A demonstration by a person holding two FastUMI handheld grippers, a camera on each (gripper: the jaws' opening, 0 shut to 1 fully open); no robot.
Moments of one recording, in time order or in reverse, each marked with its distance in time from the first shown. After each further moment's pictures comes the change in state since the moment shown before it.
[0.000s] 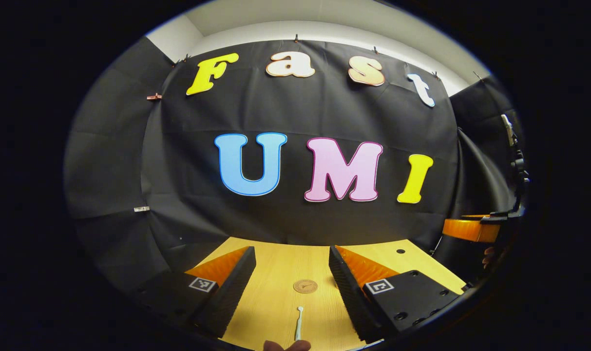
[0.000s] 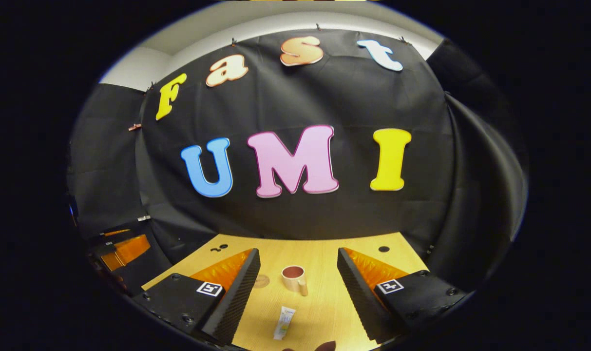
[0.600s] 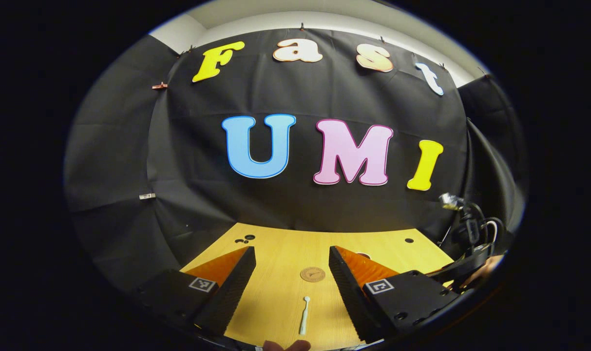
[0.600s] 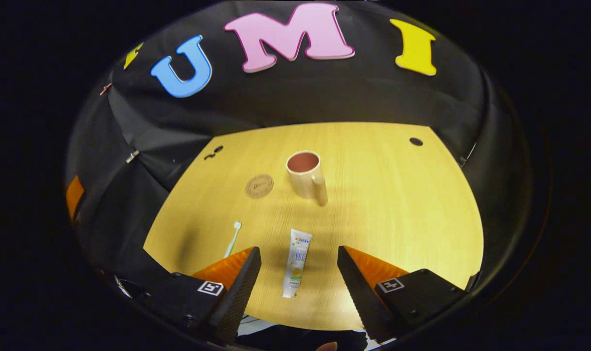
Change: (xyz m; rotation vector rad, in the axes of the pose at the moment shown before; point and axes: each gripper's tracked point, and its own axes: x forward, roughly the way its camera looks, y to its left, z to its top) left arm 0.007 0.014 -0.042 -0.006 0.096 0.053; right arm 0.064 0.011 -0.232 0.070 0.688 0.040
